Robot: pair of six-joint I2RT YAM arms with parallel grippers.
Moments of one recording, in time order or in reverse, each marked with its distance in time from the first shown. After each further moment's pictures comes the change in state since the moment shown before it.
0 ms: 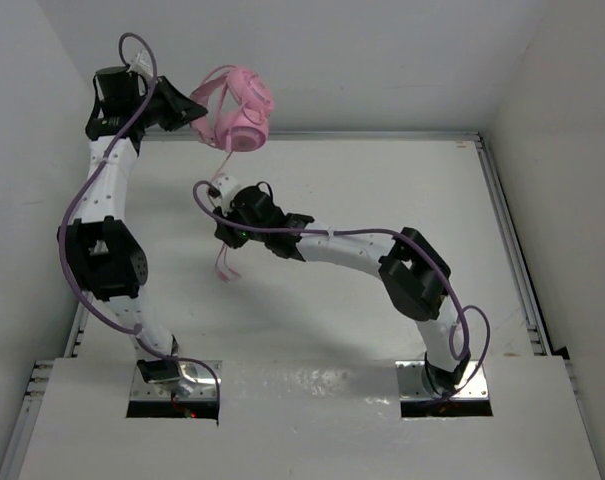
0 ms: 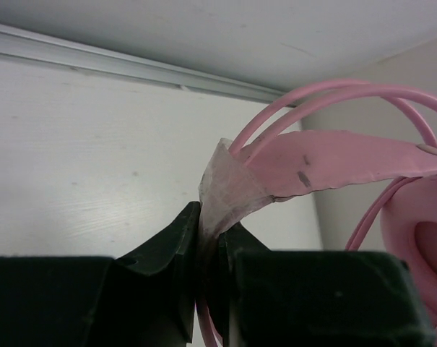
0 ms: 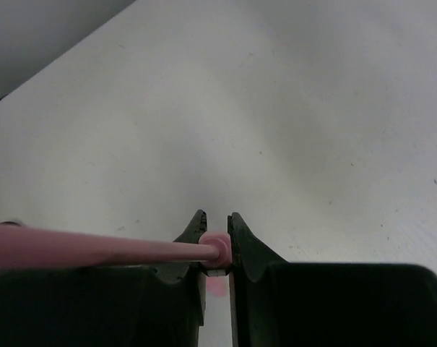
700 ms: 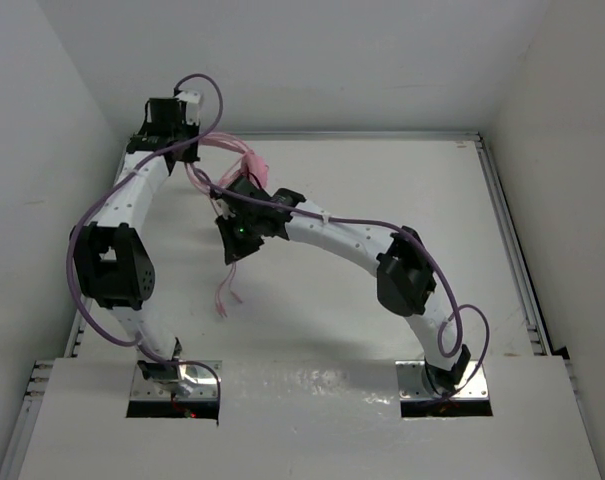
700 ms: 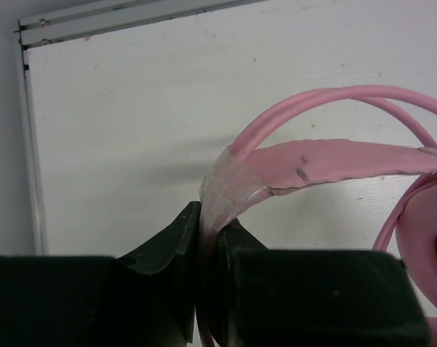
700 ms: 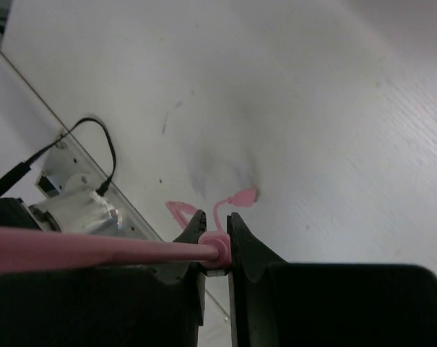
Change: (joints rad) left arm -0.170 -0.090 -0.243 -0.099 -0.724 0.761; right arm -0.001 0.117 0.439 -0.758 -0.192 0.274
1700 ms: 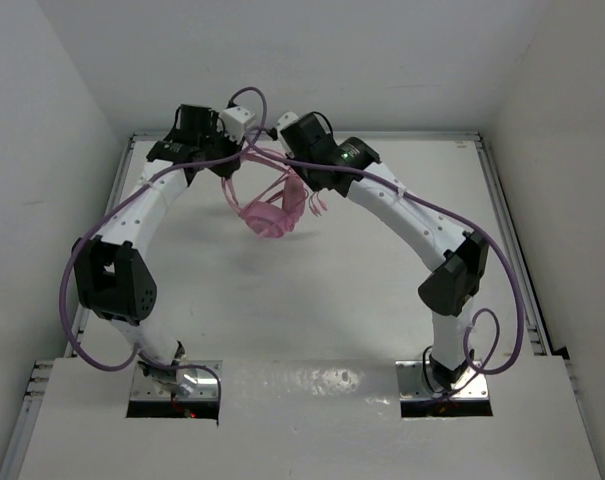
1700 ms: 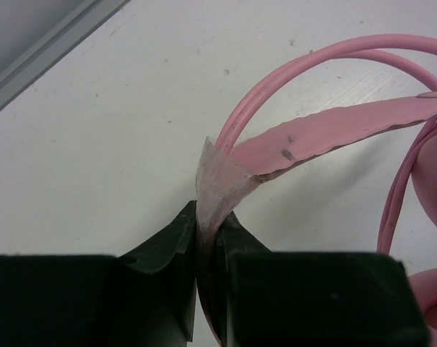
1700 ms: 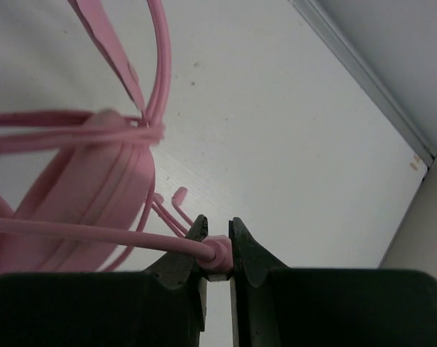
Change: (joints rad) left arm -0.155 -0.087 -0.057 -0.093 0.261 0.229; right arm -0.220 -0.241 0.066 -0.264 0.669 -0.591
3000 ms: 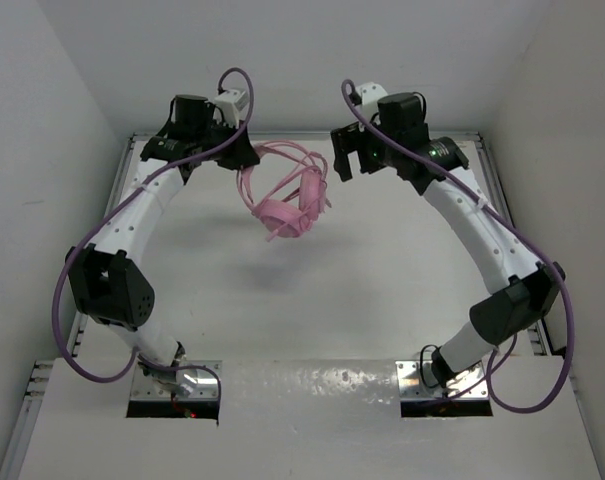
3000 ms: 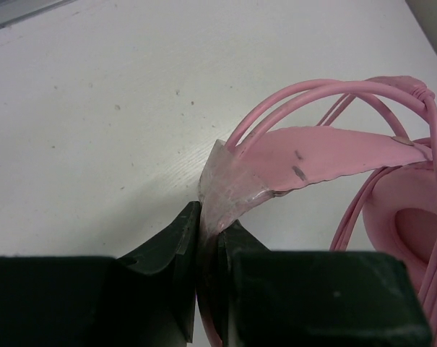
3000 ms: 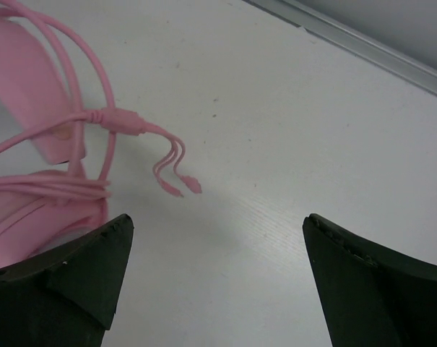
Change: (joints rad) left arm -0.033 -0.048 0.051 -0.007 0.242 -0.382; right arm -0.323 -0.333 -0.353 0.270 -0.463 0.112
